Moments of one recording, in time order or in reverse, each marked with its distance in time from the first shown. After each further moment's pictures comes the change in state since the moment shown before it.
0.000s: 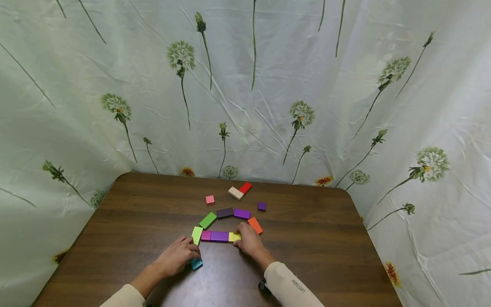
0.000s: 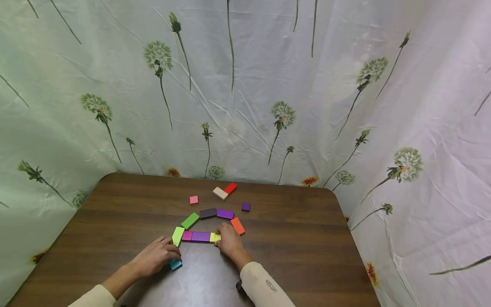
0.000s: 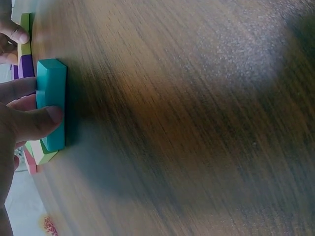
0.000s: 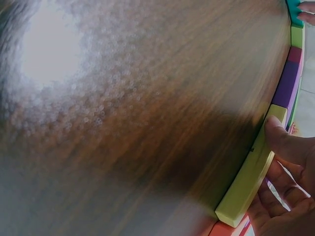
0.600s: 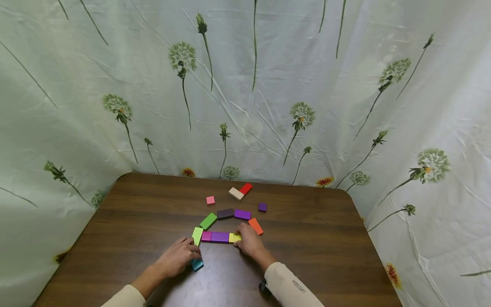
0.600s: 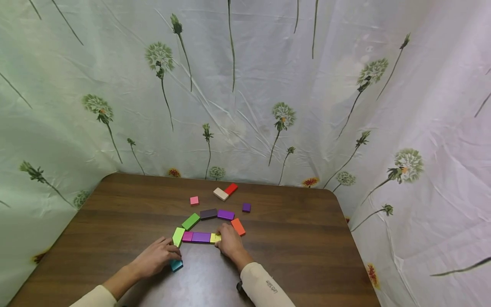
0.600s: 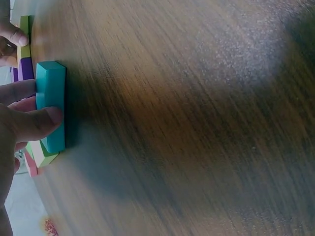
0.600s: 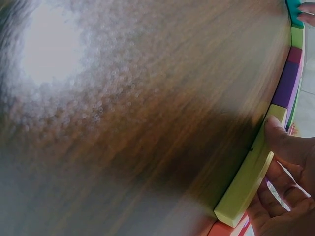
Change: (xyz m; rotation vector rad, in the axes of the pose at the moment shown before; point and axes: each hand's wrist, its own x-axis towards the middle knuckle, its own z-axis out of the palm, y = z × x) left_hand 0.000 0.002 0.000 0.030 0.037 0.018; right_hand 0.000 -0.001 -0.001 -0.017 0.003 -0.014
